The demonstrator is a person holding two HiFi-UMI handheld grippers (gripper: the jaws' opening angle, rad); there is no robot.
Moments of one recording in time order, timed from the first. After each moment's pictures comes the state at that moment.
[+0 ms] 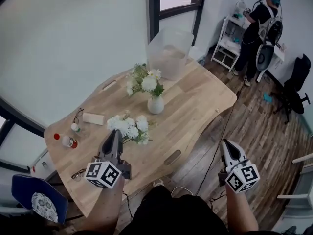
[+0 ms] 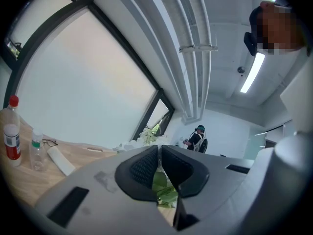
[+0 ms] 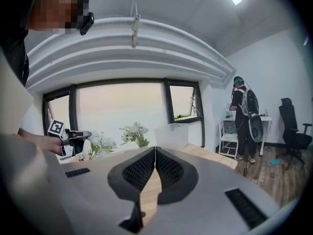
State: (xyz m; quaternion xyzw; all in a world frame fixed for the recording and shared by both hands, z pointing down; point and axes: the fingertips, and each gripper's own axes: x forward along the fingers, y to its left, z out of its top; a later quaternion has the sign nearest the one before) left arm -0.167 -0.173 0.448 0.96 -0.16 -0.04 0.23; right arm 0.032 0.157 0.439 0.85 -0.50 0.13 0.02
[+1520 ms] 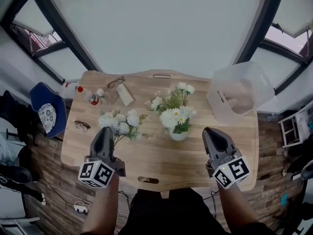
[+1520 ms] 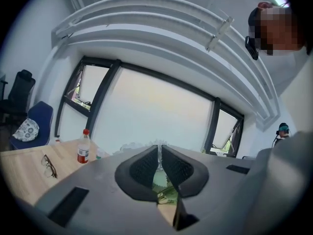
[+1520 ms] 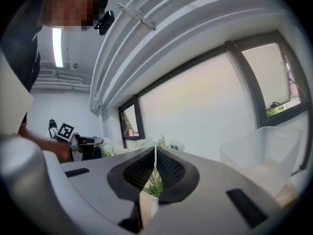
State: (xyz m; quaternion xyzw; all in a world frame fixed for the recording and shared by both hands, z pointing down) left arm -0.154 -0.192 0.420 0.79 -0.59 -0.07 0.17; right arm 0.173 -0.155 0.416 0.49 -0.87 0.10 0.01
